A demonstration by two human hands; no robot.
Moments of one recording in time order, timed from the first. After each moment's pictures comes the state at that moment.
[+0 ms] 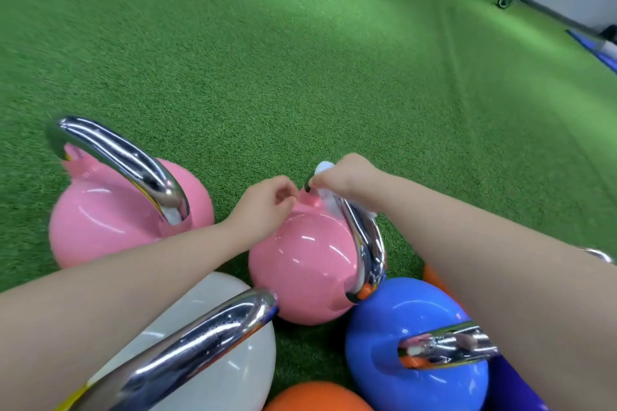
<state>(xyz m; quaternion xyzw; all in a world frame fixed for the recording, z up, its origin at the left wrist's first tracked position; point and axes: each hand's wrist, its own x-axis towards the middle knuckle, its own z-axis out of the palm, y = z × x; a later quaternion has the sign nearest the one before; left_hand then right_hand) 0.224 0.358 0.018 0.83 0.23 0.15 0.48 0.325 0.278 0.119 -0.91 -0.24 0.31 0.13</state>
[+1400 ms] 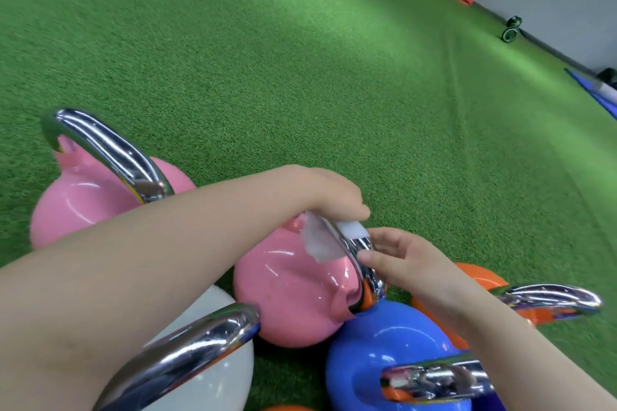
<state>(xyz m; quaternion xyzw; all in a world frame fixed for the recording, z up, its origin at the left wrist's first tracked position) 0.304 0.335 0.100 0.97 0.05 -0.16 0.20 0.327 0.165 0.108 -0.78 -0.27 0.41 0.39</state>
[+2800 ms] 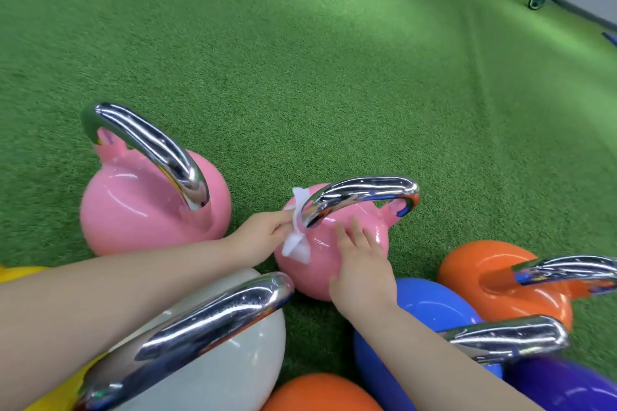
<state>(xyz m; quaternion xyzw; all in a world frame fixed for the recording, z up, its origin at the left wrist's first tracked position) 0.190 0.350 -0.029 0.82 0.20 0.04 0.53 0.267 0.193 0.030 -0.91 -0.39 0.13 -0.01</state>
